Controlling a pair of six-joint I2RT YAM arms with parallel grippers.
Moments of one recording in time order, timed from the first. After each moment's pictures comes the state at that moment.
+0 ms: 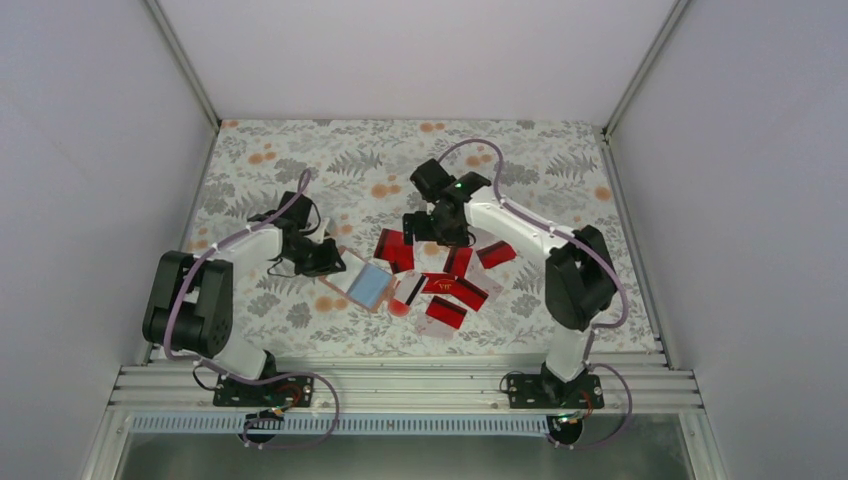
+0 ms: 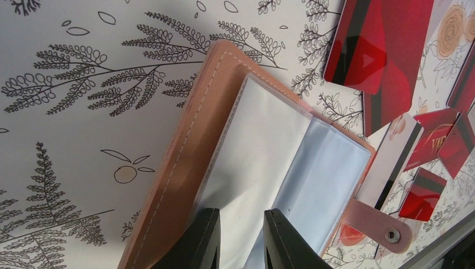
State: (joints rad) left arm -0.20 1.54 0.82 -0.61 0.48 -0.30; right arm 0.70 1.86 1.52 -0.95 -0.08 0.62
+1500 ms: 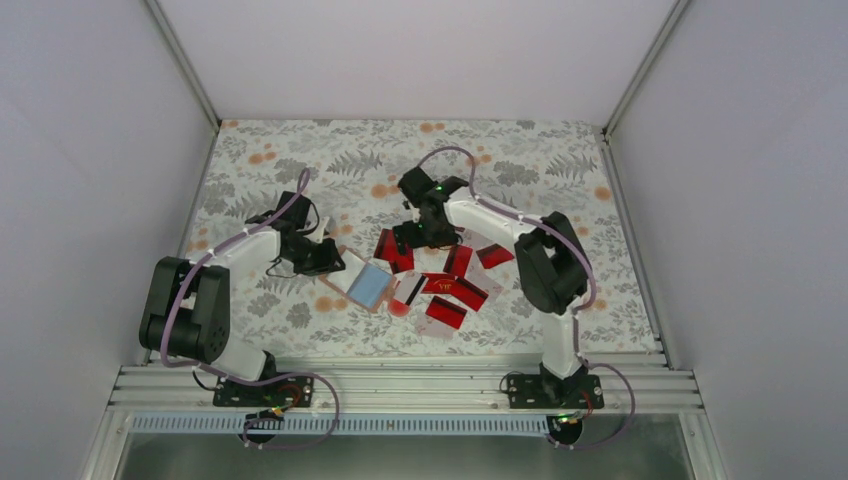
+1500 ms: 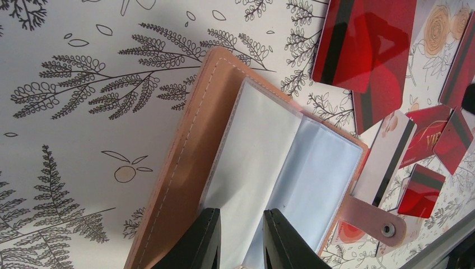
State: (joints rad) left arm -0.20 1.50 0.81 -0.60 0.48 -0.27; right arm 0.71 1.98 1.51 -0.89 -0.09 0.36
